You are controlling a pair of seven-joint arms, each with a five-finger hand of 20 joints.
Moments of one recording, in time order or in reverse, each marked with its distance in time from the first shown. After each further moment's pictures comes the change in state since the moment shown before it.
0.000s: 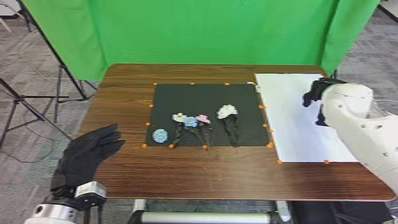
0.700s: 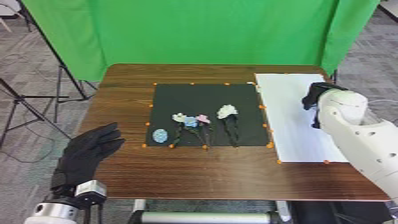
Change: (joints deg) left arm -0.7 -0.4 0.2 0.1 0.1 -0.1 0.0; right arm -2.4 -0.7 0.4 0.1 -1.8 4.9 -0.2
